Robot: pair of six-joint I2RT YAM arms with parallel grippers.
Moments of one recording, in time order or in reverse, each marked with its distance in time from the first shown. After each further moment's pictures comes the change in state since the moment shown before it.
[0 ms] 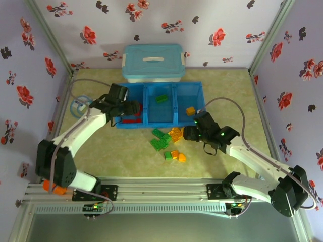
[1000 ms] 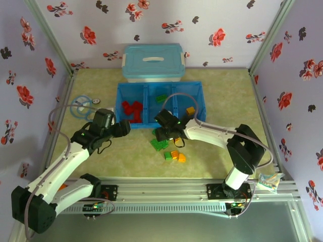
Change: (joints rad) left arm -0.035 -0.451 -0.375 -0.028 -0.007 -0.073; right arm 0.239 0.613 0.368 0.052 0.032 -0.047
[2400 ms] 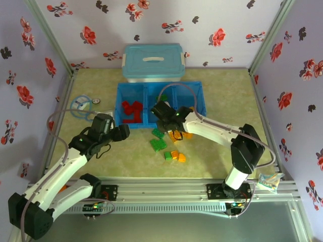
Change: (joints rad) left arm -0.035 -0.084 -0.063 -0.008 -0.004 -0.026; right arm -0.003 -0.008 0.219 -0.186 0.099 -0.098
